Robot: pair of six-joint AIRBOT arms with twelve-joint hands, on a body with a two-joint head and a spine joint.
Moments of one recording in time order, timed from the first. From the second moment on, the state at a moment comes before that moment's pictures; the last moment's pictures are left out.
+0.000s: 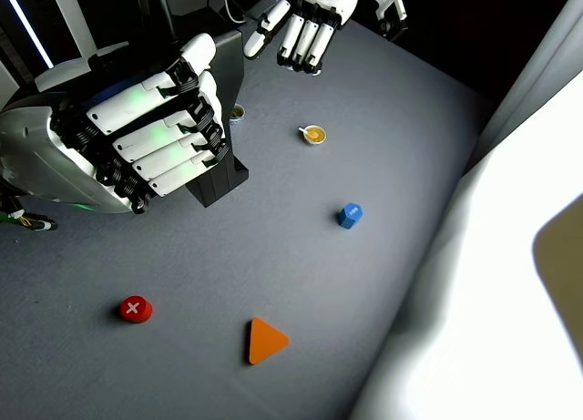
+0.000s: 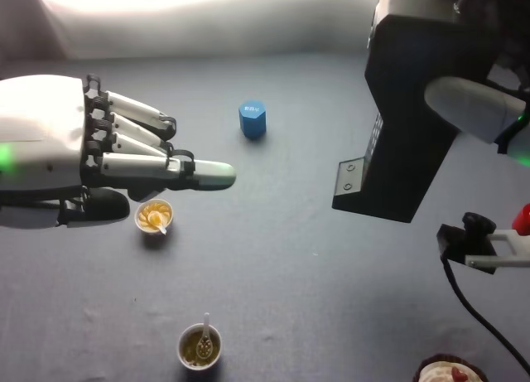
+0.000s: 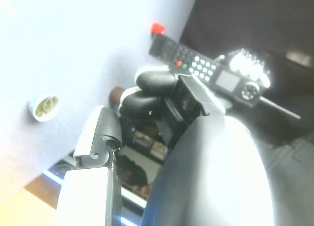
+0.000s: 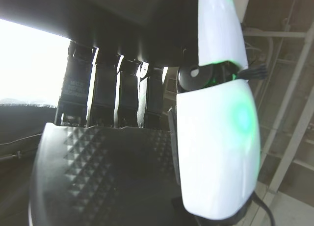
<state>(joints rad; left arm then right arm) 0.62 -0.62 1.47 1.02 -1.33 0.20 -0.64 -1.13 0.96 0.37 1.60 0.13</state>
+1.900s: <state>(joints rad) 0.68 -0.75 1.48 0.76 -1.31 0.20 -0.63 -1.12 0.92 0.37 1.60 0.13</state>
